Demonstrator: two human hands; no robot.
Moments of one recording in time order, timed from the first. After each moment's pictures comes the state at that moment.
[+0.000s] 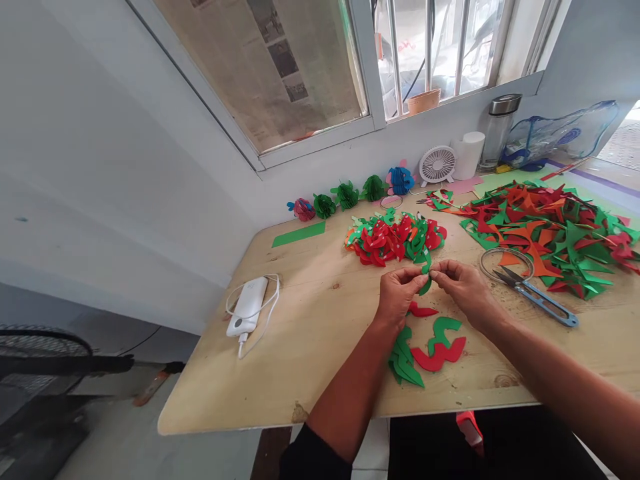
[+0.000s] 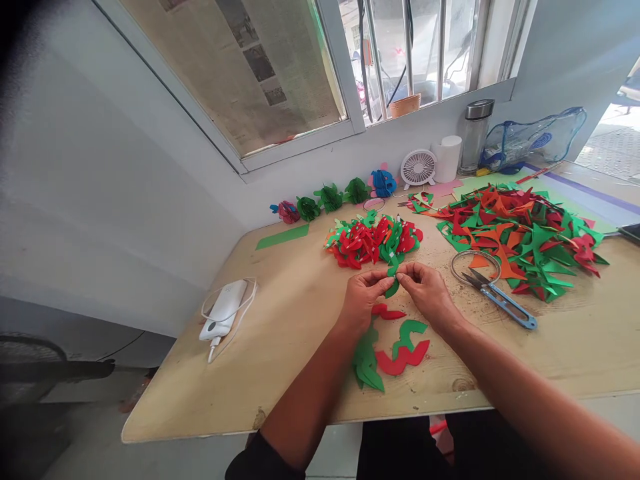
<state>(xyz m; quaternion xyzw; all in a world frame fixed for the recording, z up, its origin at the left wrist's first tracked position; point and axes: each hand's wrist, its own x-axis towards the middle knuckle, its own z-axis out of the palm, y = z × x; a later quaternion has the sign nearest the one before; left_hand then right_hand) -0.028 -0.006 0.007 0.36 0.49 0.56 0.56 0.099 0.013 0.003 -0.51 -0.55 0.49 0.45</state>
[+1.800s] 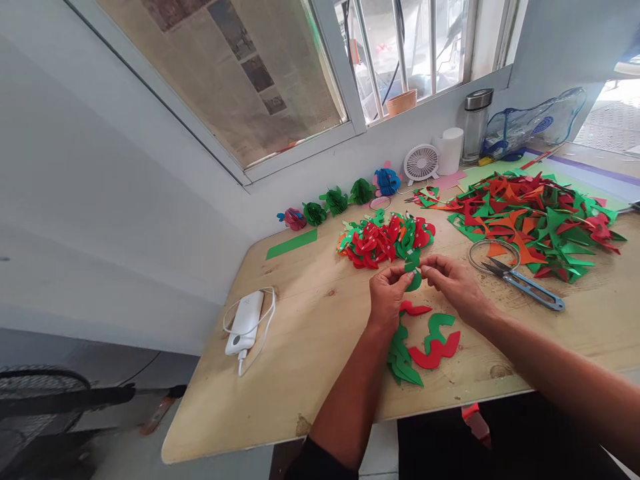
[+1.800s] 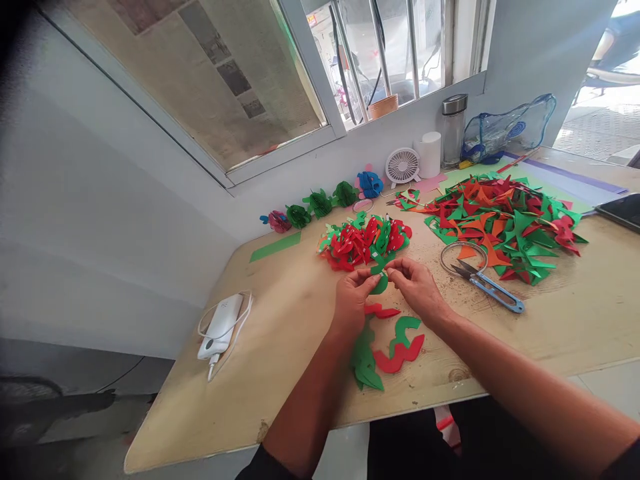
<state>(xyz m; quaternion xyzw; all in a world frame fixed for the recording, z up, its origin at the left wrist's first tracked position) -0.028 -0.007 0.010 0.36 0.50 0.59 0.53 0.097 0.007 0.010 -0.49 -0.53 0.50 0.47</state>
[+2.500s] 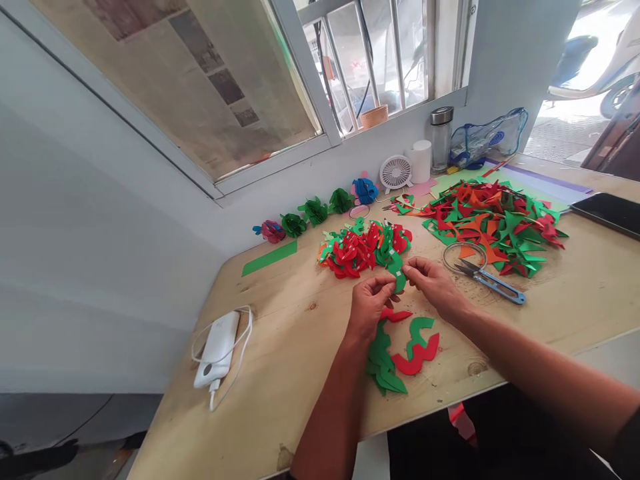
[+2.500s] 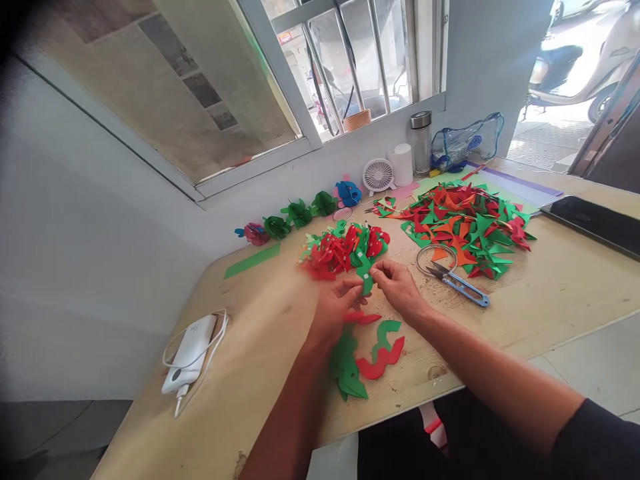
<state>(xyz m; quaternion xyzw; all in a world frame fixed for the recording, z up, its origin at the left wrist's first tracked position) -0.038 -0.007 0.012 0.42 0.51 0.48 0.58 0.101 0.012 0.012 -0.49 -0.54 0.49 0.48</state>
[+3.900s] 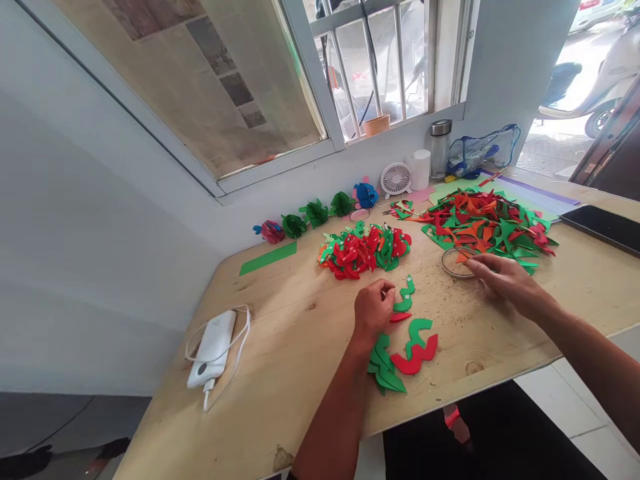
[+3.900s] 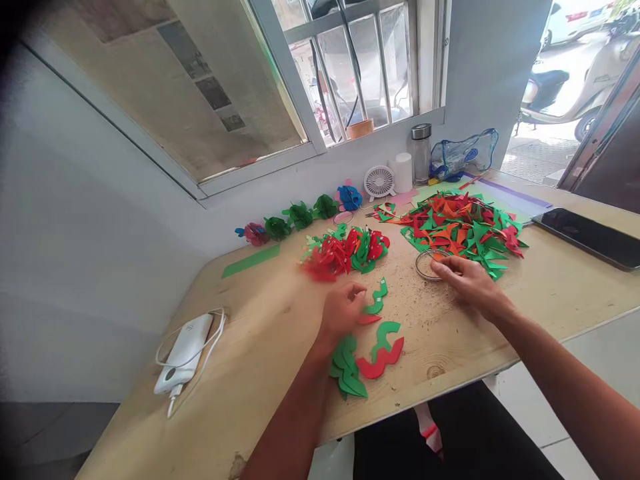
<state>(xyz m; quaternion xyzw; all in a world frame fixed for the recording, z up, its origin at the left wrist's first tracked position) -0.042 -0.004 -0.004 0.67 0.62 0.31 0.27 0.216 0.000 0.010 -0.65 -0.56 0.37 0.36</state>
